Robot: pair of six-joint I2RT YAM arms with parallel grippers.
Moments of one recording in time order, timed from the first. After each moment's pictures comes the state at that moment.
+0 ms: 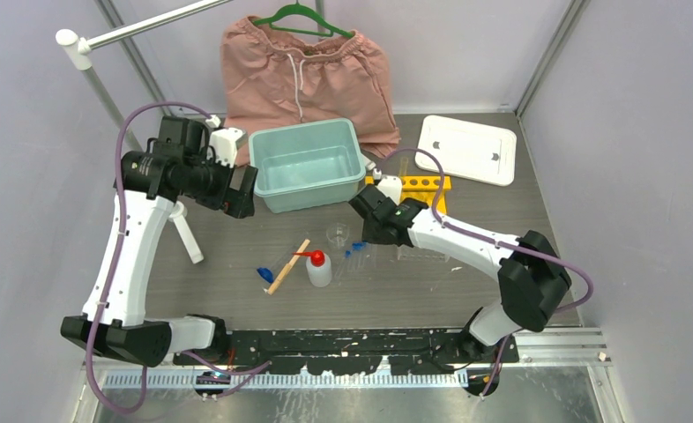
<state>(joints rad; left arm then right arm) -0.18 1.27 1.62 -1.33 0.23 0.18 0.83 1.52 1.08 -0.62 0.38 0.81</state>
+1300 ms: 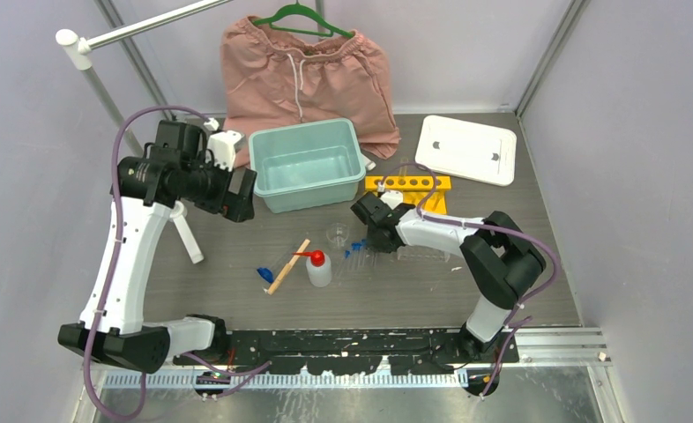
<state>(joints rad) -0.18 1.24 1.60 -1.33 0.24 0.18 0.76 1.70 0.98 -0.47 0.30 0.87</state>
